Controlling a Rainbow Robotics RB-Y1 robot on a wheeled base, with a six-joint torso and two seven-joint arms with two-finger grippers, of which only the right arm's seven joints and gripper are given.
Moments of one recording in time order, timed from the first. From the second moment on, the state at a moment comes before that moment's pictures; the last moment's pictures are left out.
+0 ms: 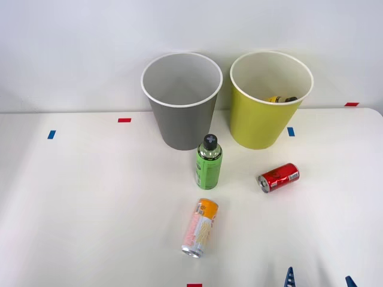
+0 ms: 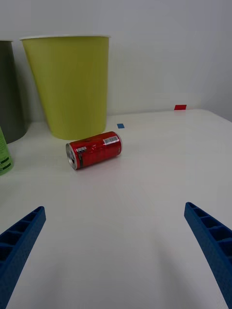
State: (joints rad) arm 1.06 -0.06 0.31 -1.83 -0.09 -0.79 1.65
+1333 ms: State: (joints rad) arm 1.06 -0.06 0.31 -1.83 -0.09 -0.79 1.65
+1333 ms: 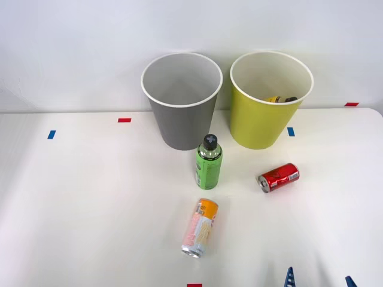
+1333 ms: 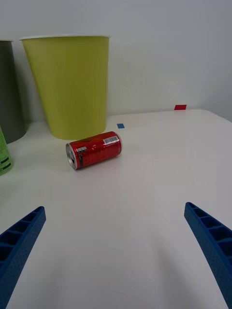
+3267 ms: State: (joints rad) arm 1.03 -0.07 0.30 -1.80 -0.12 -0.79 1.66
